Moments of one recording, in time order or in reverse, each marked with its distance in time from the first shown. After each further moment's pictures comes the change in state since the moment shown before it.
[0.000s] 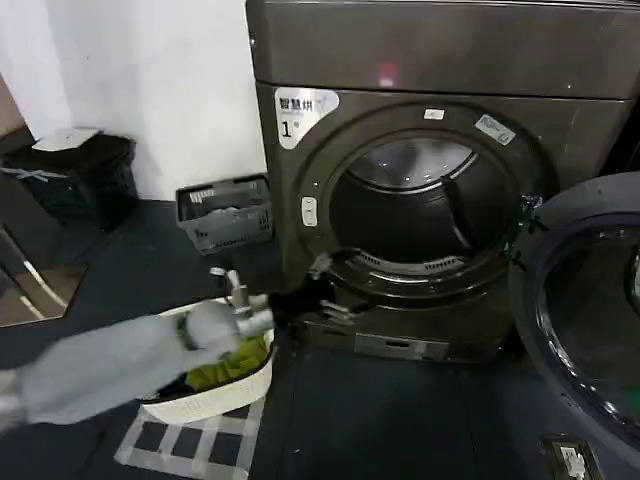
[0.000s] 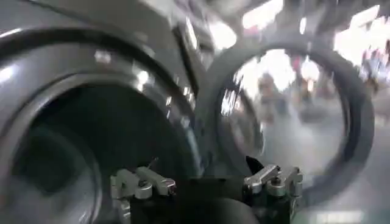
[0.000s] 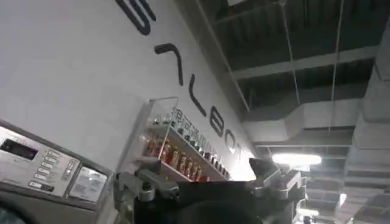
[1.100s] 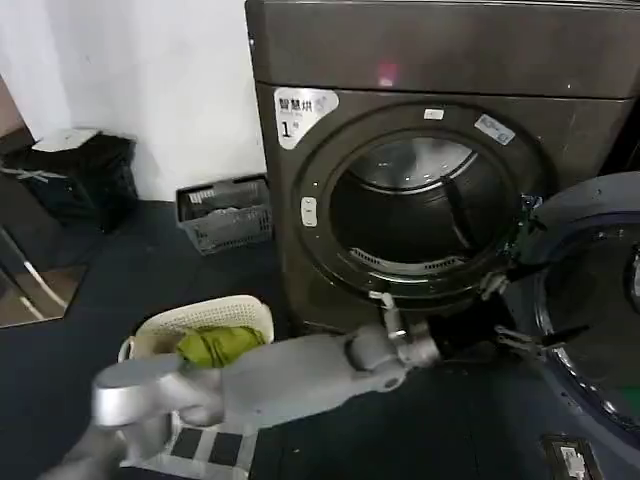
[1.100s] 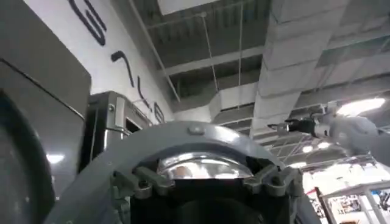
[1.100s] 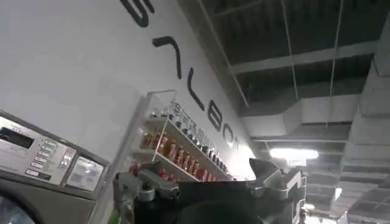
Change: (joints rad) left arm 0.156 -0.674 -0.088 0.239 -0.154 -0.277 0.095; right arm -0.046 0.036 0.019 0.004 0.021 0.006 0.005
